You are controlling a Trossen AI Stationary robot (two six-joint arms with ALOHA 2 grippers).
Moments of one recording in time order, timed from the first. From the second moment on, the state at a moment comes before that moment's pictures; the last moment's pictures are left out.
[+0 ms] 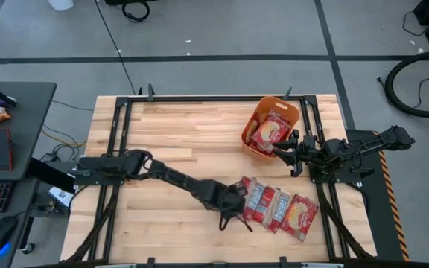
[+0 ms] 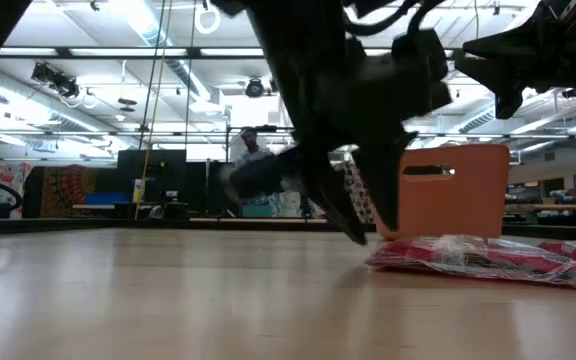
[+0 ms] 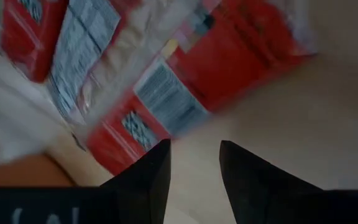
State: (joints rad) left arm -0.32 2.31 1.80 -0.64 -0.40 1.01; right arm 0.21 0.30 0.01 0.50 0.39 0.17
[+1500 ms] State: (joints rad) left arm -0.24 2.11 1.77 -0.53 -0.35 0.72; right arm 0.21 0.30 0.01 0.50 0.39 0.17
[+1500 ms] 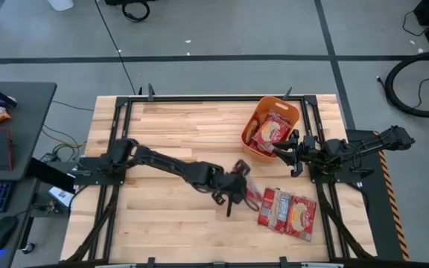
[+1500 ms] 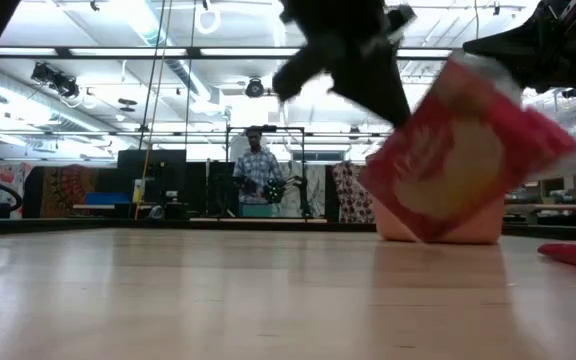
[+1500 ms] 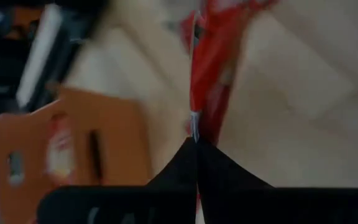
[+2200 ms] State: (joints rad) left arm -0.08 1.90 1.77 -0.36 -0.31 0.56; right arm 0.21 0.30 0.01 0.50 0.39 0.17
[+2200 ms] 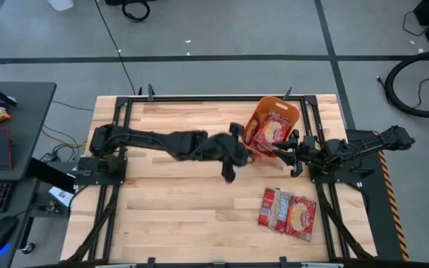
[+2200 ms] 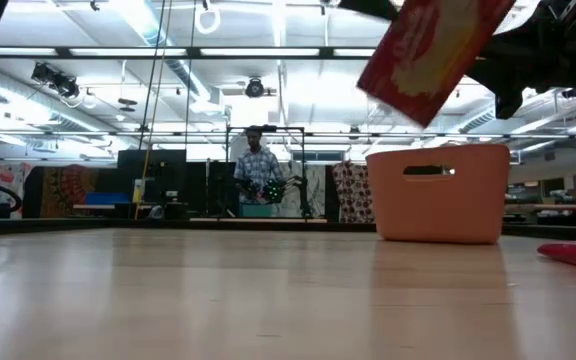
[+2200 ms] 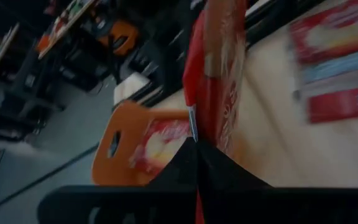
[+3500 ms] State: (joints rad) left arm 0.27 1.96 1.77 -0.16 -0.06 0.22; right arm 0.21 0.30 0.01 0.50 0.39 0.17
